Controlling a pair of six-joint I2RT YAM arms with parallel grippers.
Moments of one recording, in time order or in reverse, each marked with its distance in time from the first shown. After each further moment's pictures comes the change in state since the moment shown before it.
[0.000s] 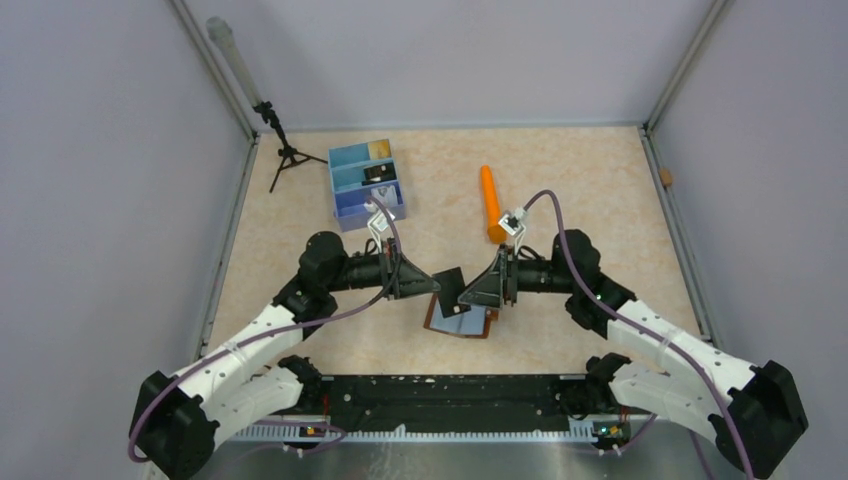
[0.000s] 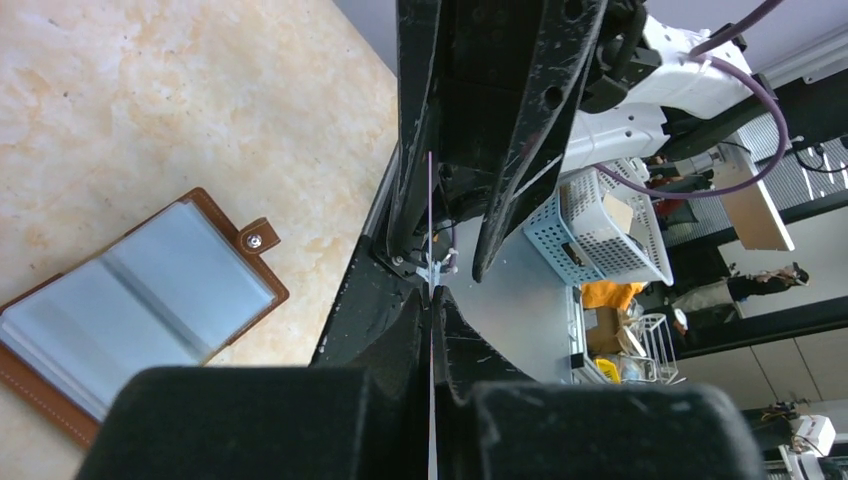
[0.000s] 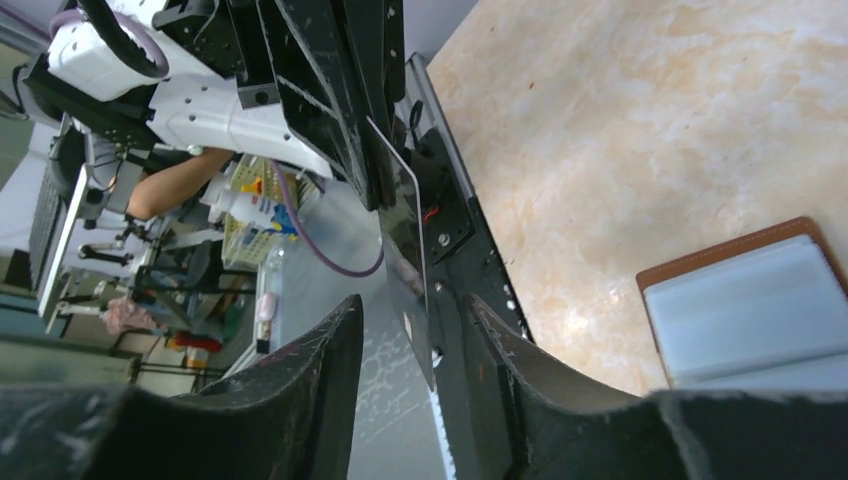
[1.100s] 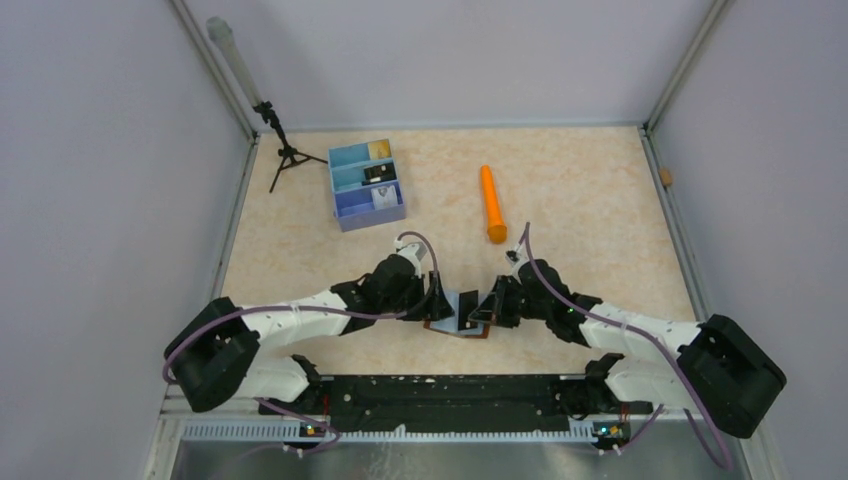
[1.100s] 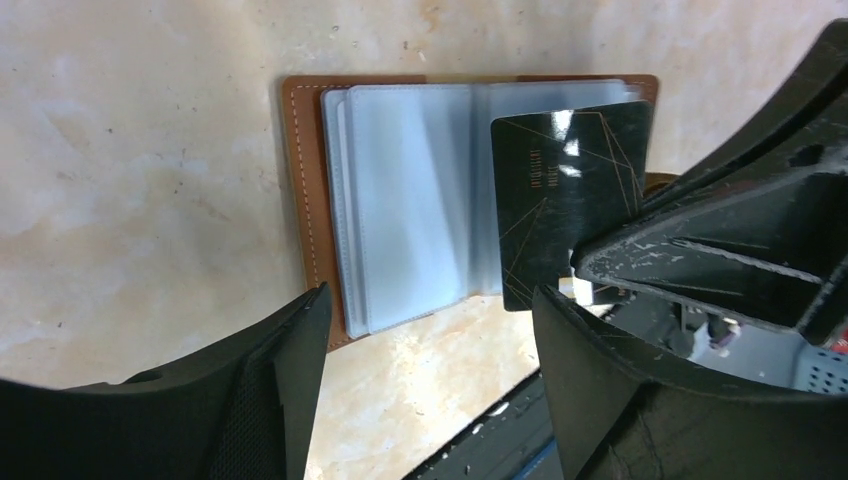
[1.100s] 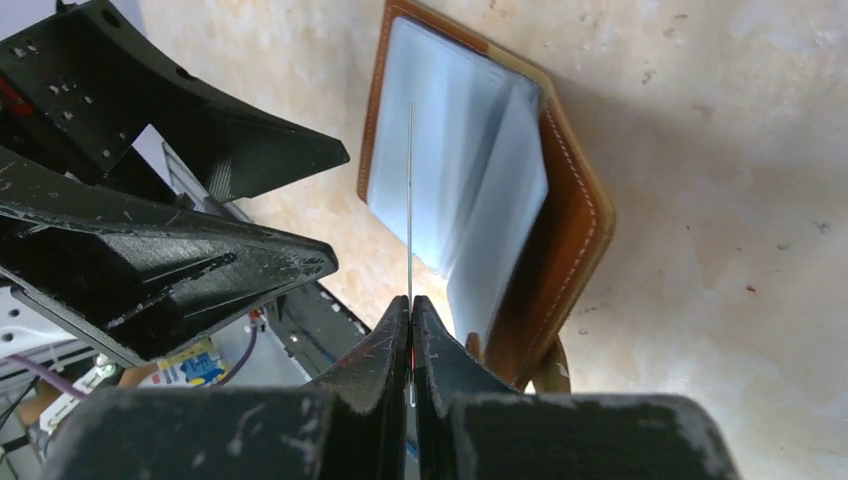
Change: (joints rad) left arm -0.264 0.365 -0.006 -0.275 -0.694 0.004; right arm 0.074 0.218 -0.219 -0.025 0.440 0.289
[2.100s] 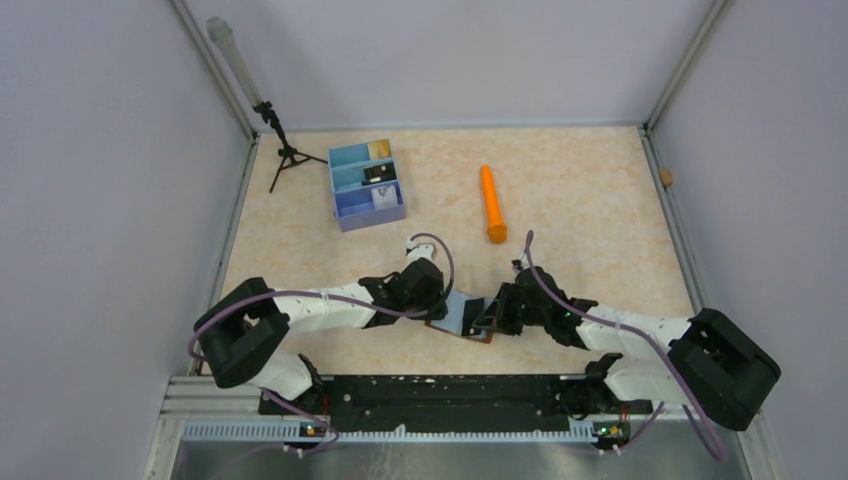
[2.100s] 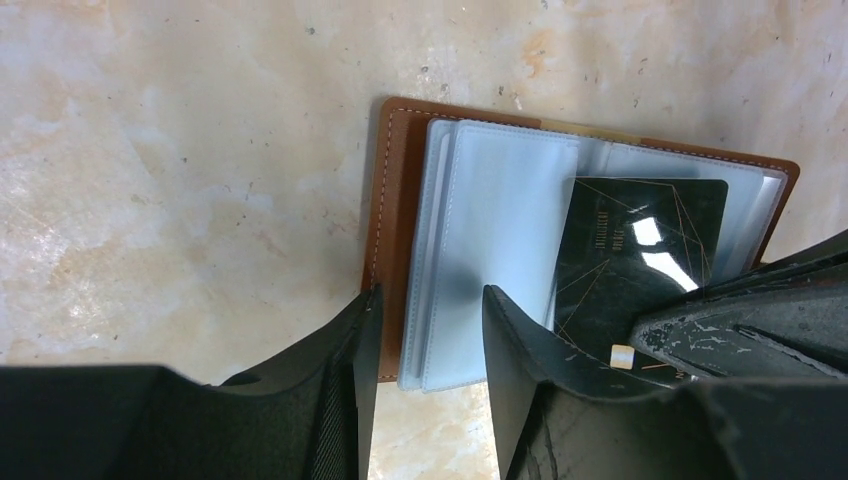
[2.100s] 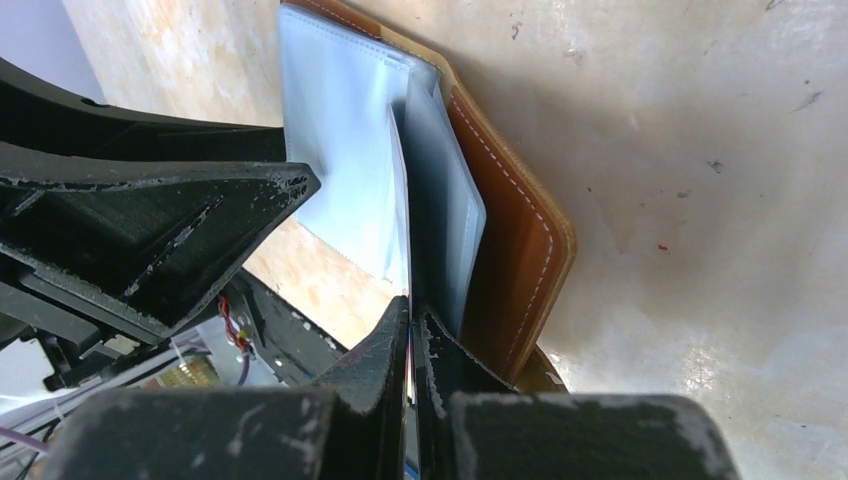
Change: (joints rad) left arm -0.113 0.188 0.140 -0.134 -0.282 -0.018; right arm 0.025 0.053 -0.030 -0.022 0.085 0.103
